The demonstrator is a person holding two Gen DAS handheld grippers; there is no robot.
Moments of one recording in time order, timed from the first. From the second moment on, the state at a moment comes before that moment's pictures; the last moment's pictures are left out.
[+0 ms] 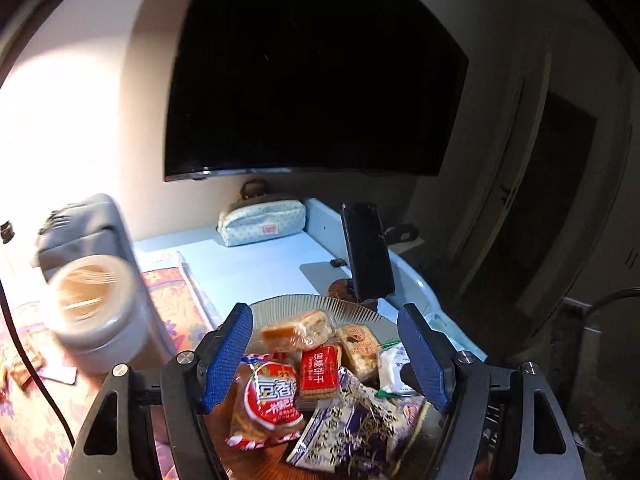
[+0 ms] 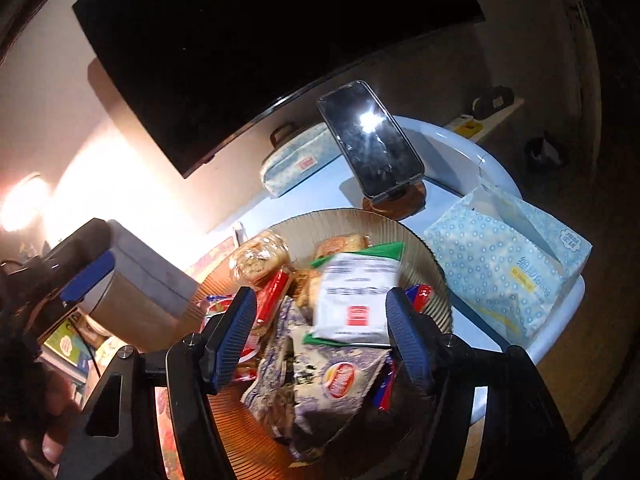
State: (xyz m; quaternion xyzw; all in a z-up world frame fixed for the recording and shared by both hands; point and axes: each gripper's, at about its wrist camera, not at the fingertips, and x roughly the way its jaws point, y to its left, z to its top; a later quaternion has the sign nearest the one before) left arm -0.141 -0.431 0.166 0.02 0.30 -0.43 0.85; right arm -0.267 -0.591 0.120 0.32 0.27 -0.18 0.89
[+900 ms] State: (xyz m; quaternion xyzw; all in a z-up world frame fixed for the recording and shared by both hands) left arm -0.085 -0.070 0.136 -0.10 0.30 -0.12 0.94; right arm -0.144 -0.328 0.107 0.16 0.38 0.07 0.91
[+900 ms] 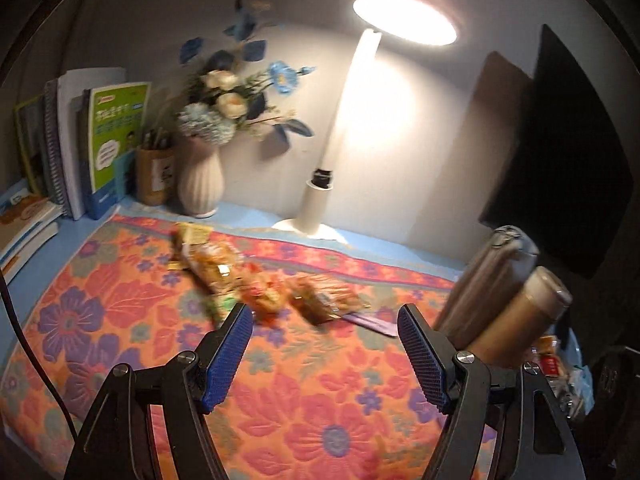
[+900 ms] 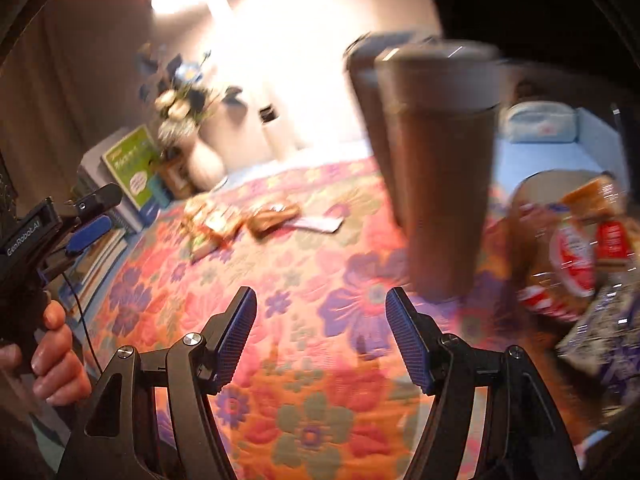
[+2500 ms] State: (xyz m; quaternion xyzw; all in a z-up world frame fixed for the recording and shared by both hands) left arm 0.085 -0.097 0.035 0.08 0.41 -0.21 0.88; right arm 0.037 -0.248 0.086 0.04 0.42 0.08 0.90
